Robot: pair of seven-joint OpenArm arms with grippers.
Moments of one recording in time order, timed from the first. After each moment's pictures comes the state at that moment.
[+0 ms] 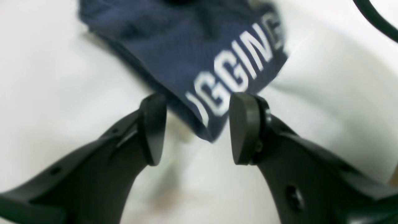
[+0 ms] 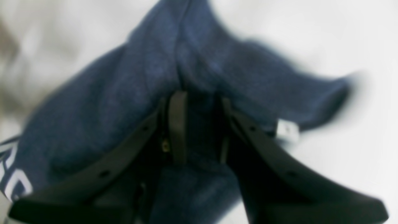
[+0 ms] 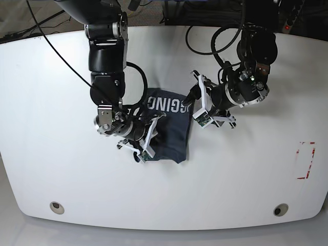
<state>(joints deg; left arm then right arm) -1.1 -9.4 7.5 103.6 -16.3 -42.8 53.2 20.2 -3.4 3.6 63.6 -0.3 40.9 -37.9</state>
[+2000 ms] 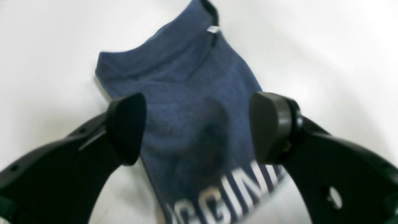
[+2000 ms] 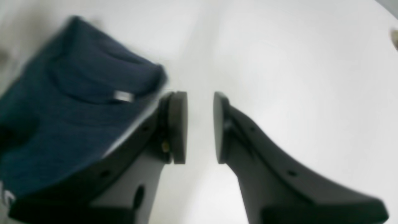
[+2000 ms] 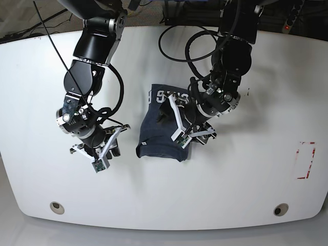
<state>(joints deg) -7.5 0.5 14.8 93.7 -6.2 -22.5 44.5 16.4 -2.2 18.4 90.0 -1.0 40.9 -52.2</state>
